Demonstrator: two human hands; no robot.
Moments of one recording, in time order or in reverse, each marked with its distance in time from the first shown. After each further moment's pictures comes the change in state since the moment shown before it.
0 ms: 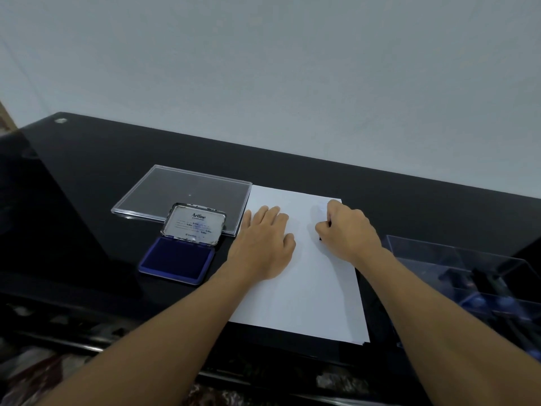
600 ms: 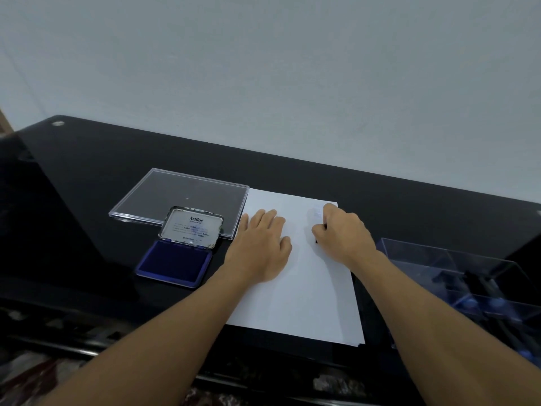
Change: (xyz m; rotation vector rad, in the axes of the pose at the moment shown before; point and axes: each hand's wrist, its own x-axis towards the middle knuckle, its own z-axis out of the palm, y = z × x) left_hand 0.001 -0.001 0.001 0.013 -0.007 0.002; right_hand -0.002 -0.004 -0.003 -0.023 -0.014 0.001
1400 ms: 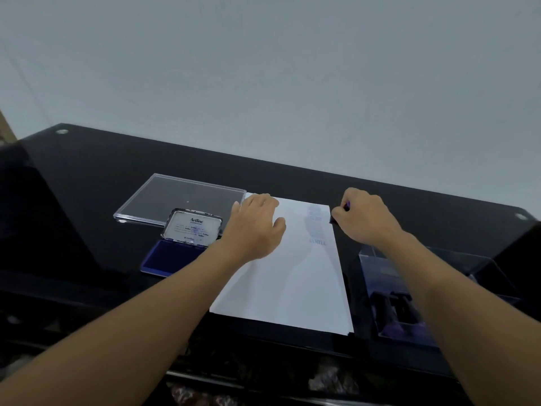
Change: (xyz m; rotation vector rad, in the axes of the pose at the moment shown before) left_hand 0.006 0.008 -0.048 -0.111 0.074 -0.012; right_hand -0.013 0.013 -0.067 0.066 0.045 0.014
